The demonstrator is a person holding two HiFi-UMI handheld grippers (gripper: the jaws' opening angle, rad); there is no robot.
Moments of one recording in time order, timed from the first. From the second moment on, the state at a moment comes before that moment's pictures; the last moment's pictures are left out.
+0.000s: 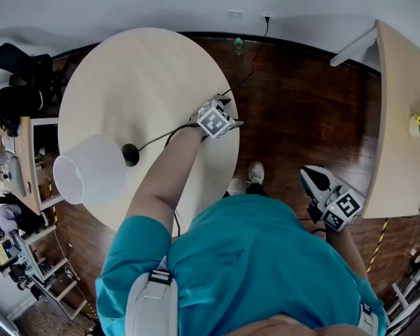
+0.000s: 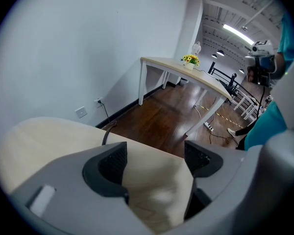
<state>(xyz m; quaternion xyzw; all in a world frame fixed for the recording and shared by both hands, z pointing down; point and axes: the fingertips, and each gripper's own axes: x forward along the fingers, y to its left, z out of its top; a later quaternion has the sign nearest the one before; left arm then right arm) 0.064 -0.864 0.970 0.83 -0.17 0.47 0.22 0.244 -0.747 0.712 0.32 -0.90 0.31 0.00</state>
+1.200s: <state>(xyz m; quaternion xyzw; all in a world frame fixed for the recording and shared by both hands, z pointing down) 0.084 -0.844 0.891 0.87 -0.24 0.34 0.28 0.281 -0.718 0.681 0.31 -0.91 0.28 -0.02</state>
